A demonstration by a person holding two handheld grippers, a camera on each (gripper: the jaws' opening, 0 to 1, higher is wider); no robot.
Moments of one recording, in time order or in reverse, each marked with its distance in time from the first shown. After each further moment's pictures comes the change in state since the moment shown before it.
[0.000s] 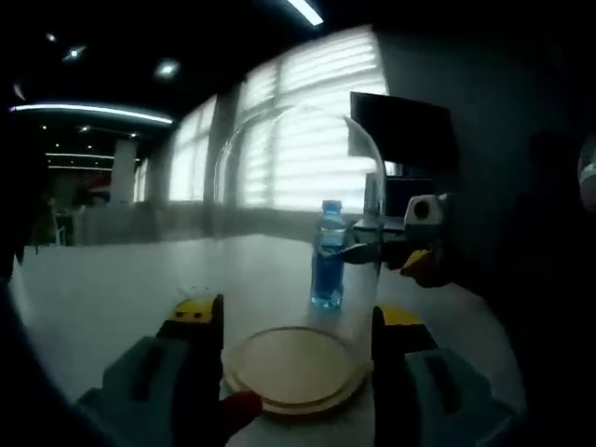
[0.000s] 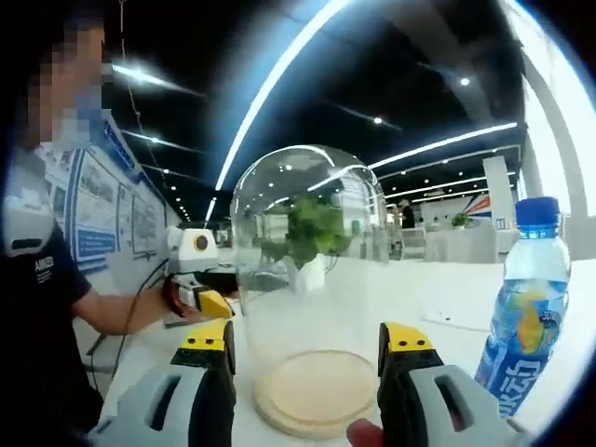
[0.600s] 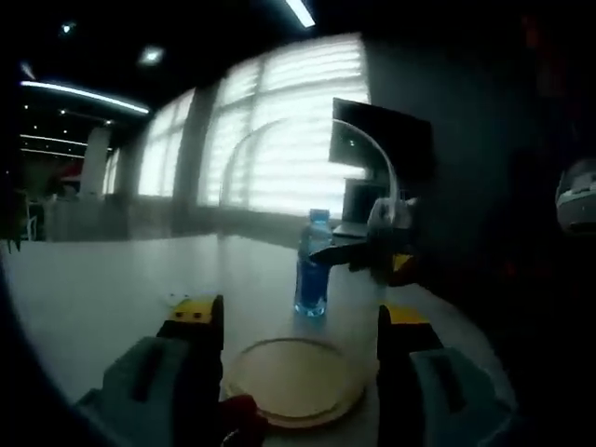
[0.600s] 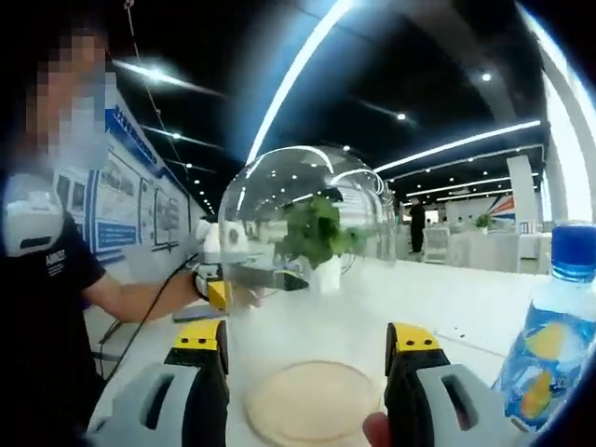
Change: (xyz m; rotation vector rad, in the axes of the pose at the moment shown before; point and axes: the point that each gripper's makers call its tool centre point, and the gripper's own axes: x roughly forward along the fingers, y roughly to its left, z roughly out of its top) left arm 0.007 0.019 0.013 -0.050 -0.012 -0.154; right arm 0.024 -0.003 0.007 -0.064 0.052 0.133
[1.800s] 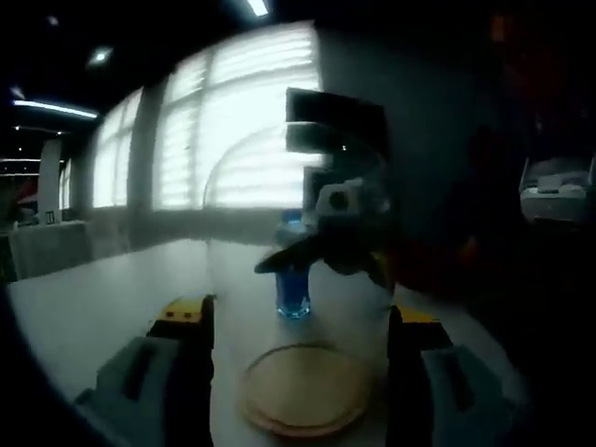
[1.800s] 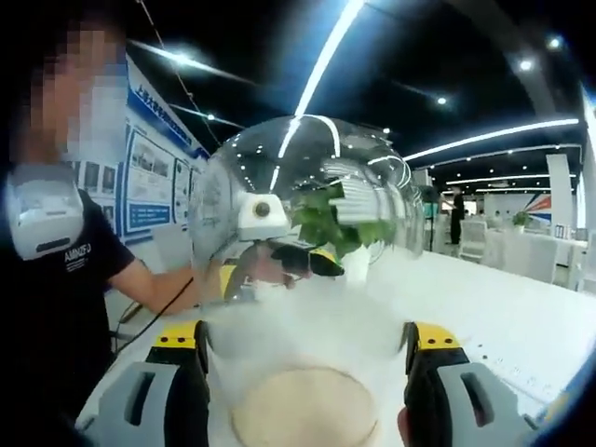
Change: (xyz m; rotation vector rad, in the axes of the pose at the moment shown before) left arm 0.015 0.002 0.014 0.090 0.046 -0.236; right arm 0.033 -0.009 0.002 -0.033 0.069 0.185
